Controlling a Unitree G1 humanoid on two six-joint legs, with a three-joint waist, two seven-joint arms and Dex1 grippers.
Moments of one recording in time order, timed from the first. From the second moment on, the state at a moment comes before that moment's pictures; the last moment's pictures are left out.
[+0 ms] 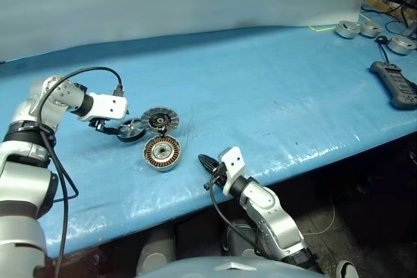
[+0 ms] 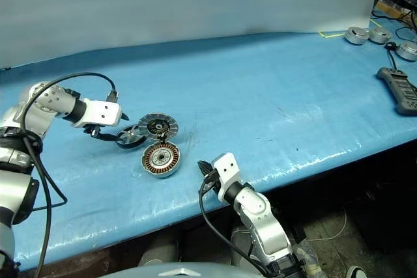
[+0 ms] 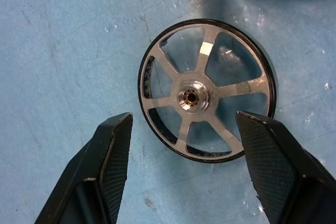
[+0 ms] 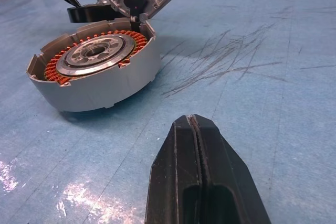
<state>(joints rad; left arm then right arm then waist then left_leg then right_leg) -0.90 0.85 -0.35 0.91 0.29 -0.51 -1.35 0.08 -0.10 0.34 -0.10 0.12 0.16 0.43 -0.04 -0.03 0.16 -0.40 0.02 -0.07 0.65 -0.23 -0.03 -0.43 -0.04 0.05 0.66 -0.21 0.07</state>
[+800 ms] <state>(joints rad) -0.88 0.84 -0.38 0.93 0.30 -0.60 -1.40 0.07 -0.09 0.32 -0.10 0.13 0.16 0.43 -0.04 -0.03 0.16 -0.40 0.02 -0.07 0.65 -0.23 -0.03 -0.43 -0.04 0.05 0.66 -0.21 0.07</state>
